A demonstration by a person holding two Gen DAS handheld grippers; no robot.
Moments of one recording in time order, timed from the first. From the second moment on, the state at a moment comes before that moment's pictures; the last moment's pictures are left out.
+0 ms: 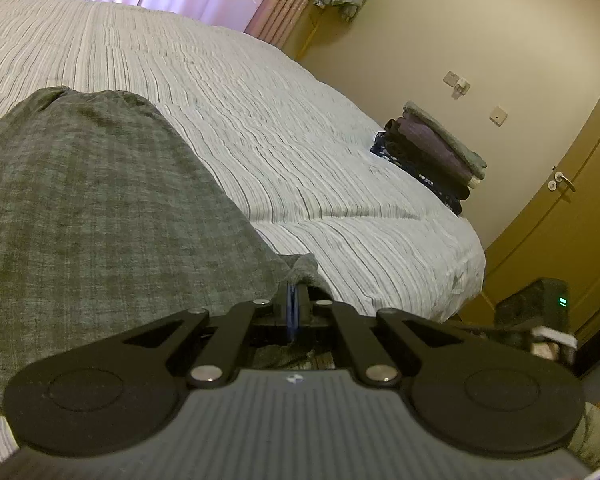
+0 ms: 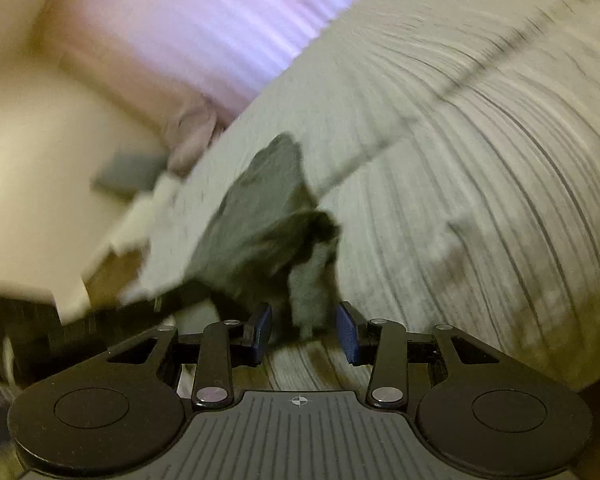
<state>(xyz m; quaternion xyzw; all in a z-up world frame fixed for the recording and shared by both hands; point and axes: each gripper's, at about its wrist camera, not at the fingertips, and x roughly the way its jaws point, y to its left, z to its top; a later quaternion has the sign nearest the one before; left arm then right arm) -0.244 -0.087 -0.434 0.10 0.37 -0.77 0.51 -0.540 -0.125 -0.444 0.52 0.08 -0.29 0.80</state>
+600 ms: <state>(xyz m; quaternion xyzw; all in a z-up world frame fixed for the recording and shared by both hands) -0.258 -0.090 -0.438 0.11 0.37 -0.78 0.50 -0.536 -0.194 -0.444 0.52 0.01 -0.31 0.79</state>
